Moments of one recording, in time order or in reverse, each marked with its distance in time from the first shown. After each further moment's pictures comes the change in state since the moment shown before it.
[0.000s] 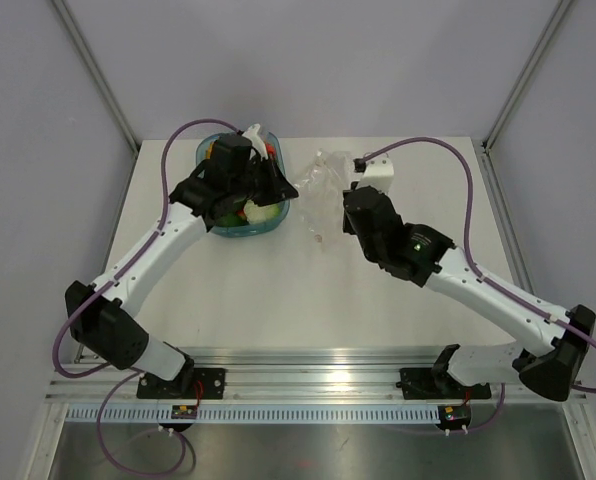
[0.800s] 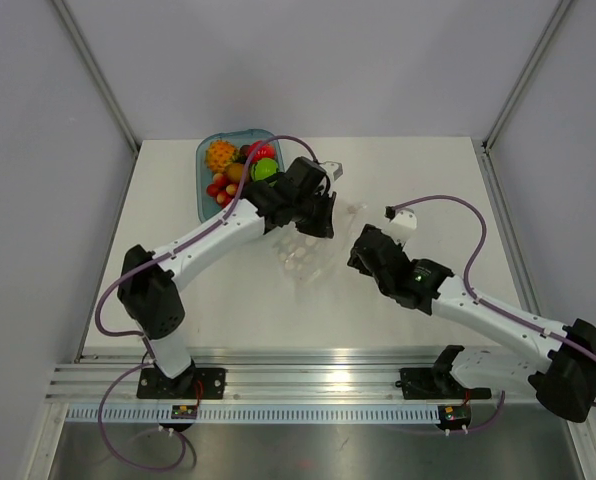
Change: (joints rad) left arm -0.267 0.281 0.182 -0.202 -0.084 0.247; right arm -0.035 -0.173 -0.471 0.048 -0.077 0.528
